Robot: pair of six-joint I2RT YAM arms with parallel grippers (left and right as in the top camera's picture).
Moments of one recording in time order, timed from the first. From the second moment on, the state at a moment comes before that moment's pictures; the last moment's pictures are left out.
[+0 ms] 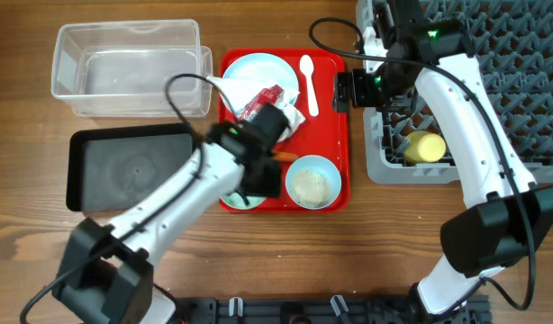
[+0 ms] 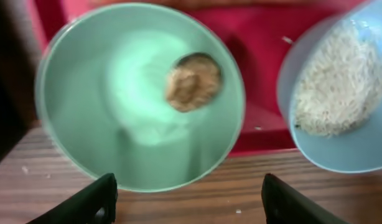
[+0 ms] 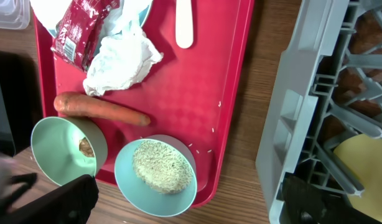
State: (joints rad) left arm -0.65 1.64 1.19 -1.03 0.00 -0.55; right arm 0.24 1.86 1.83 -1.33 -0.21 0.15
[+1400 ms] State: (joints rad) left arm -0.65 1.67 1.23 -0.99 -0.07 -0.56; right arm 0.24 1.86 1.83 -1.35 -0.21 0.15
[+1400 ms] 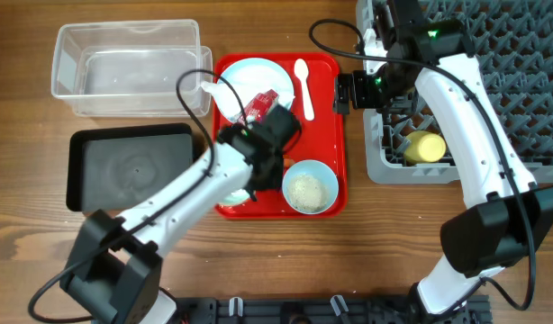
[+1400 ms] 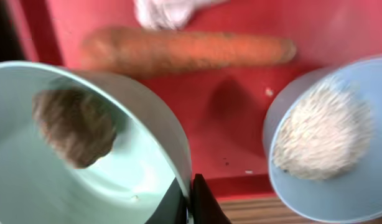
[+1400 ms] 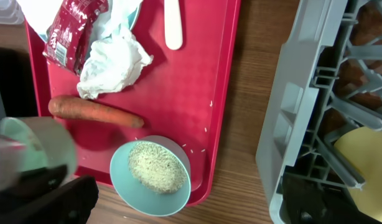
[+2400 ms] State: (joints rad) left arm 0.57 1.70 1.15 -1.09 1.12 0.13; right arm 0.24 1.86 1.83 -1.35 -0.21 0.15
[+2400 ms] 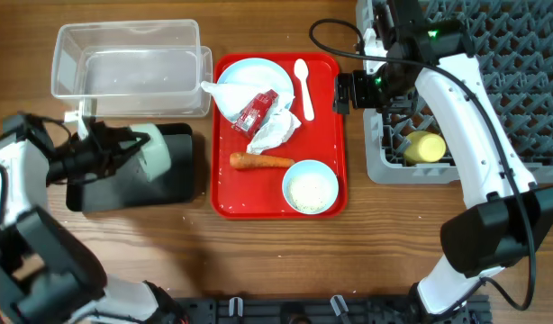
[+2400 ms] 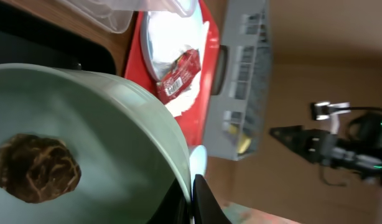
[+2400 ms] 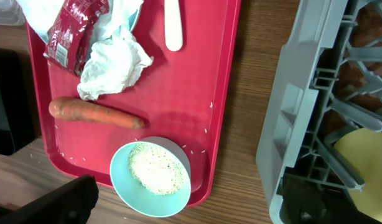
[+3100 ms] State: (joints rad) left arm 0.60 1.87 1.14 -1.21 1.54 0.23; right arm 0.24 1.86 1.83 -1.35 -0.21 0.15
